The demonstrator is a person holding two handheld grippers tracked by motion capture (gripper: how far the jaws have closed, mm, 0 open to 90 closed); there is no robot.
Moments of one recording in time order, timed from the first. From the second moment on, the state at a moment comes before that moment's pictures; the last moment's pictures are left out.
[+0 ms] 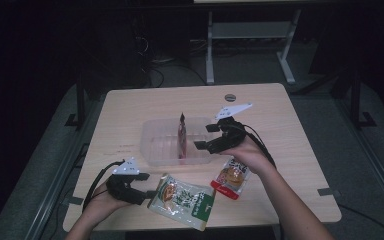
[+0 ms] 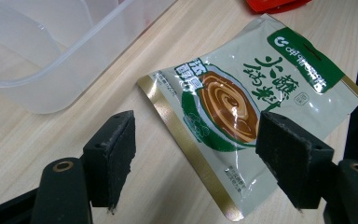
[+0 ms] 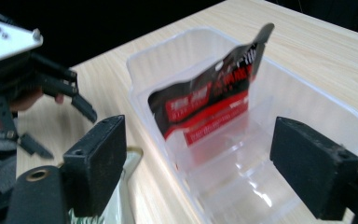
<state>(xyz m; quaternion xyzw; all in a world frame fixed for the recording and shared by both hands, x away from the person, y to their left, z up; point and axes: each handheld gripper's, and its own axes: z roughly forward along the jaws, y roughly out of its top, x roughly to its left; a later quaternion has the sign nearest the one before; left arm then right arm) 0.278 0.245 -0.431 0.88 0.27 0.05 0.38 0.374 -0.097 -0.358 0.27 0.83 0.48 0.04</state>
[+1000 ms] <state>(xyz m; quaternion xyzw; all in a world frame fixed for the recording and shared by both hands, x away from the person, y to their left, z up) 0.277 0.239 -0.431 0.89 0.26 0.05 0.38 0.339 -0.208 -0.407 0.34 0.84 0.42 0.08</state>
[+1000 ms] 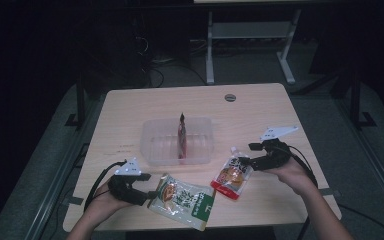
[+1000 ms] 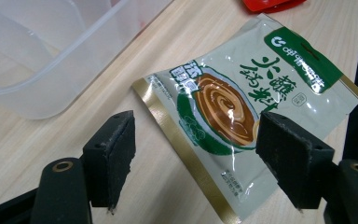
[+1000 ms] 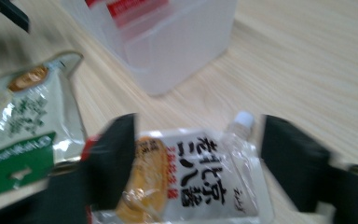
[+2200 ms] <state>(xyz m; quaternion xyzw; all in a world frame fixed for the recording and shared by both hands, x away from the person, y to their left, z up) 0.276 0.233 -0.435 0.89 0.26 0.04 0.37 0.390 -0.161 -0.459 0.32 0.89 0.31 0.09</state>
